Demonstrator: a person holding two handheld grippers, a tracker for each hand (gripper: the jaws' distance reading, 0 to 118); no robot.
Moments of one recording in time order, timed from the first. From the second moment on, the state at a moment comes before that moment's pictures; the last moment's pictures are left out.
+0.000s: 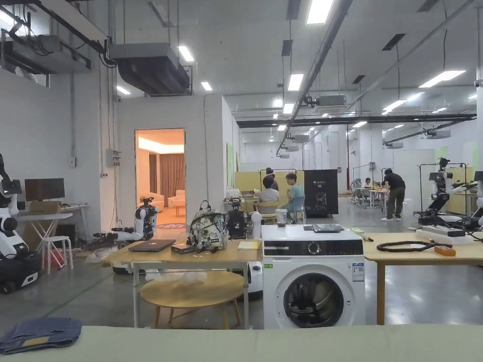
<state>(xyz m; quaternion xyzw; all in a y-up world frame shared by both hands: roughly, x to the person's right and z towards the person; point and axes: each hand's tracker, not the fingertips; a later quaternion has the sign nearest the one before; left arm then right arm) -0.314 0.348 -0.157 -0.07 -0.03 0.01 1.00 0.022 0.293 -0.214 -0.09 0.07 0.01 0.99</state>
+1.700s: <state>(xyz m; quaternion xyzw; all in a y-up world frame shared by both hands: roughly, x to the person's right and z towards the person) -0.302 0.341 -0.133 -0.06 -0.01 0.04 1.00 0.002 0.295 -0.199 -0.12 0.08 0.00 0.99</state>
